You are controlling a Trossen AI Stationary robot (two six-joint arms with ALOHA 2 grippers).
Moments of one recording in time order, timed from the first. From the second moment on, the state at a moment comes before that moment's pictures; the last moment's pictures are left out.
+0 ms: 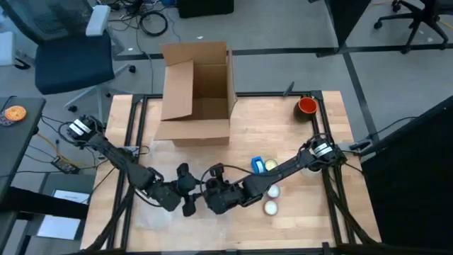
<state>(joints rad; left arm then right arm) -0.64 1.40 0.78 -0.07 -0.69 -0.57 0.42 2.16 1.79 -0.45 0.69 -0.23</state>
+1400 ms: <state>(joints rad) -0.64 1.41 0.78 -0.20 -0.79 -0.42 0.33 2.16 1.99 -0.84 0.21 0.07</state>
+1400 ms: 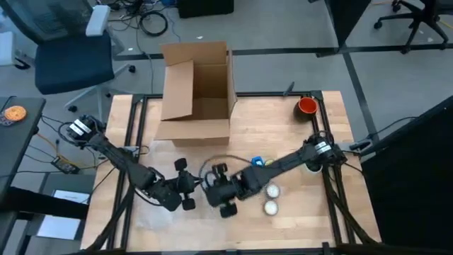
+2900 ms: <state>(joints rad) -0.49 1.75 0.91 0.14 -0.40 -0.36 0.34 2.16 1.80 -0.96 0.11 0.16</state>
